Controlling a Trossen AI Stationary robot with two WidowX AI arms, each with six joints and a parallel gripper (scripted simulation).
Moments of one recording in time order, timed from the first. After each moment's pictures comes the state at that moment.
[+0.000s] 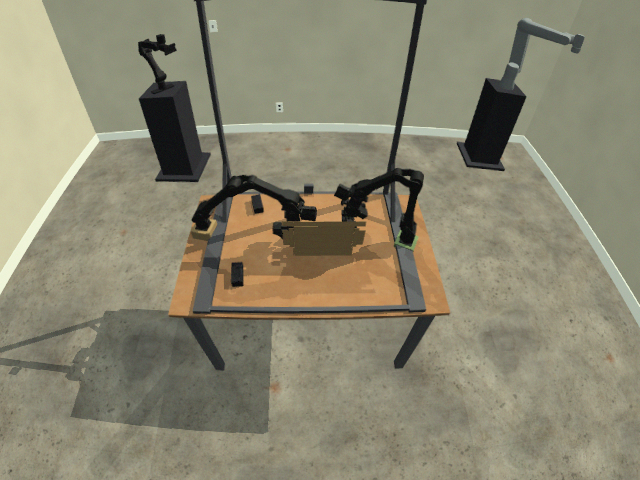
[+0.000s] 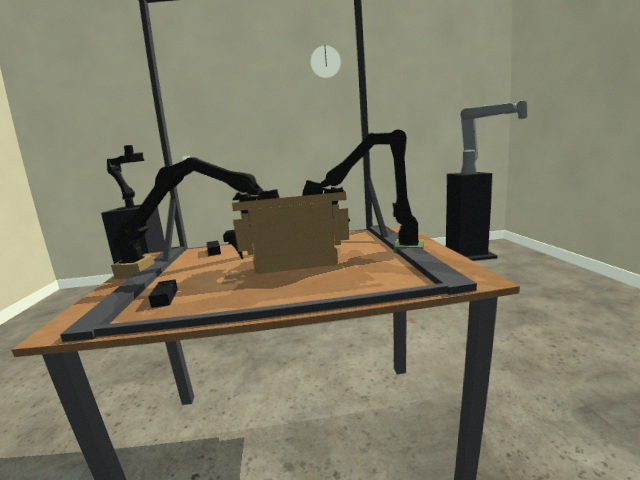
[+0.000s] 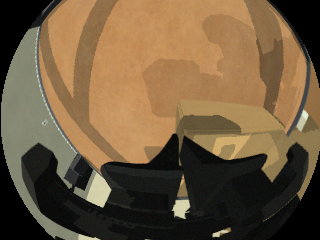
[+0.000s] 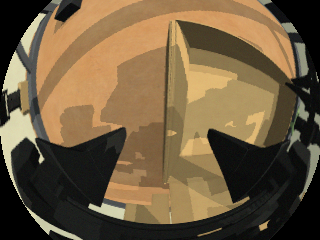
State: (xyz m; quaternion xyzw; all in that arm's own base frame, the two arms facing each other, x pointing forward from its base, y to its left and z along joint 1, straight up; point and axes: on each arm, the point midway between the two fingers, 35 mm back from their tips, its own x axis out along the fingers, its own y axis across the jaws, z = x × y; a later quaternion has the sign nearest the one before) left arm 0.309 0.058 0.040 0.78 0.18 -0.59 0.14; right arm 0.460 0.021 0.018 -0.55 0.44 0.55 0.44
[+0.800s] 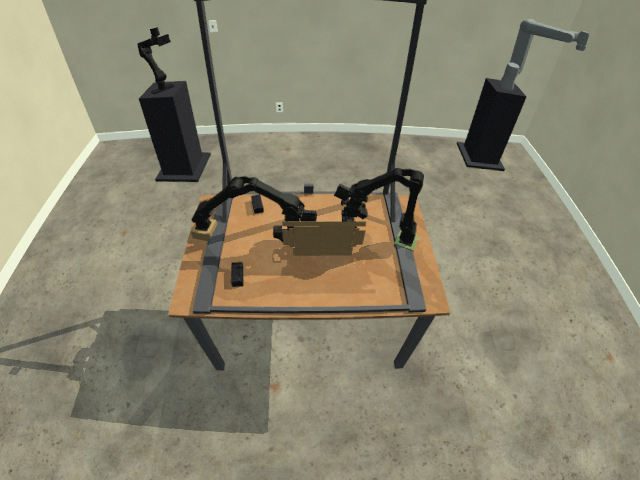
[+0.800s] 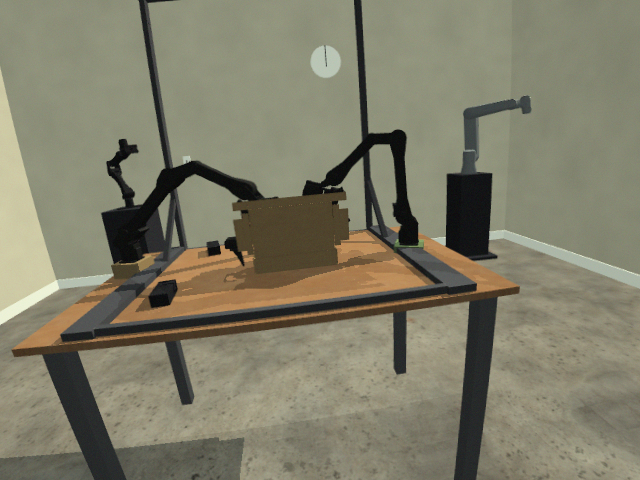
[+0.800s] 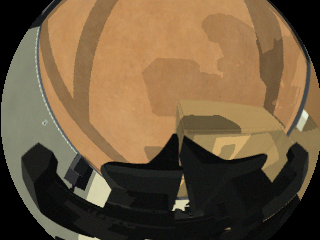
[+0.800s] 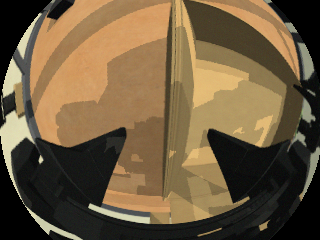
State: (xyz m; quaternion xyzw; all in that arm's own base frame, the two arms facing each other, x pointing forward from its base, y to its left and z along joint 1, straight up) left arm 0.309 0.058 0.040 0.78 0.18 -0.59 0.14; right arm 0.461 0.021 -0.006 -0.55 0.44 0.55 0.44
